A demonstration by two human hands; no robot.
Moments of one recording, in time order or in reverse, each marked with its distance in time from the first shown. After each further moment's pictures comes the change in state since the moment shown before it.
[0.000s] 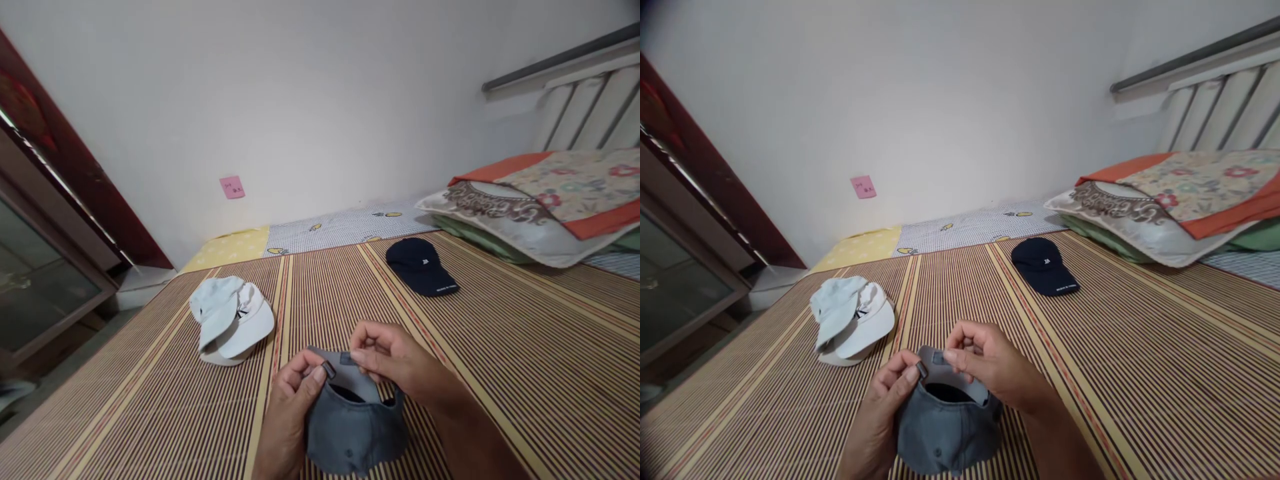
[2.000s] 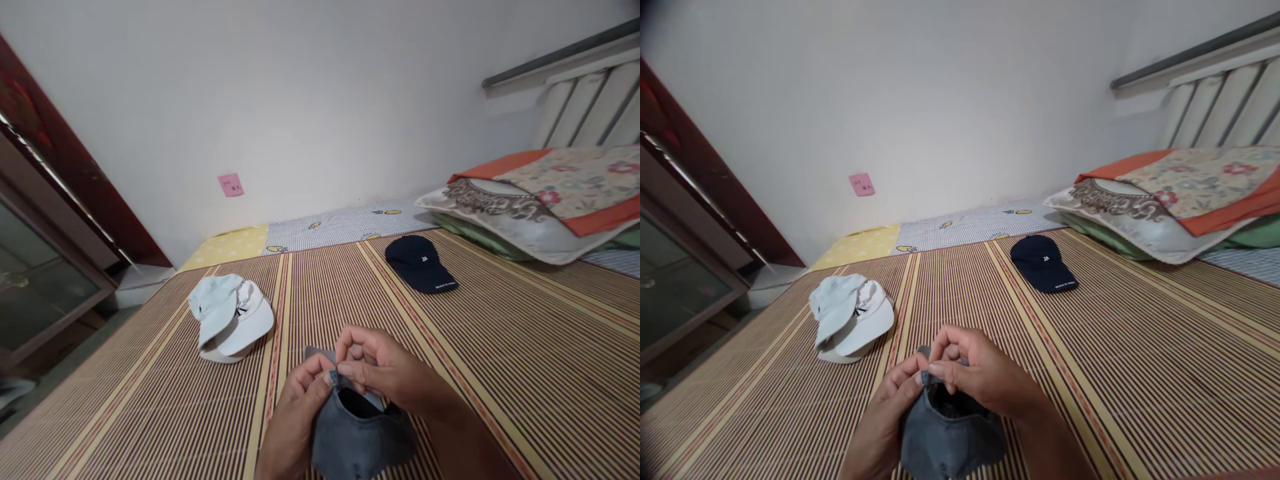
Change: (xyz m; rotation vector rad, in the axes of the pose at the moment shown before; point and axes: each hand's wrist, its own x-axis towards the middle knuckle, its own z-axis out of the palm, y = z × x) left_hand 0.002 -0.011 -0.002 -0.040 -0.214 -0.093; right_hand -0.001 0.005 0.012 0.045 -0.119 0.054
